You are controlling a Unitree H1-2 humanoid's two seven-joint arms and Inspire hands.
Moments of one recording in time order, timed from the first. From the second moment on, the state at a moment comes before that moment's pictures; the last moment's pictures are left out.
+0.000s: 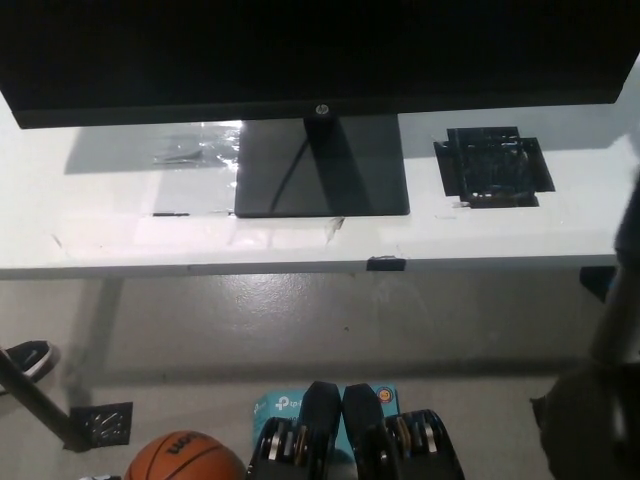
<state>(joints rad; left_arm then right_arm) 0.04 0.48 -0.19 0.33 0.33 0.12 -0.16 -1.03 -0.03 -0.53 0.26 -0.09 0.17 -0.44</state>
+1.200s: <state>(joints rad) 0.04 0.48 -0.20 0.32 0.34 0.12 -0.16 -1.21 0.16 0.09 0.88 -0.37 -0.13 -0.93</state>
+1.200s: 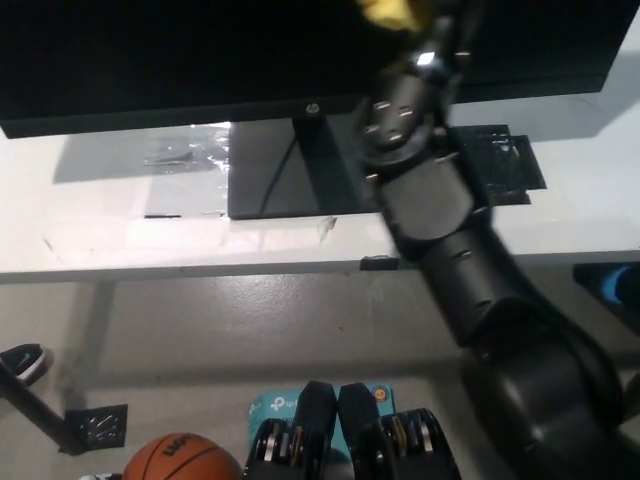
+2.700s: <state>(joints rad) 0.05 0.47 -0.20 0.33 0.35 0.11 -0.16 -0.98 -0.24 0.13 0.80 -0.52 -0.14 -0.92</state>
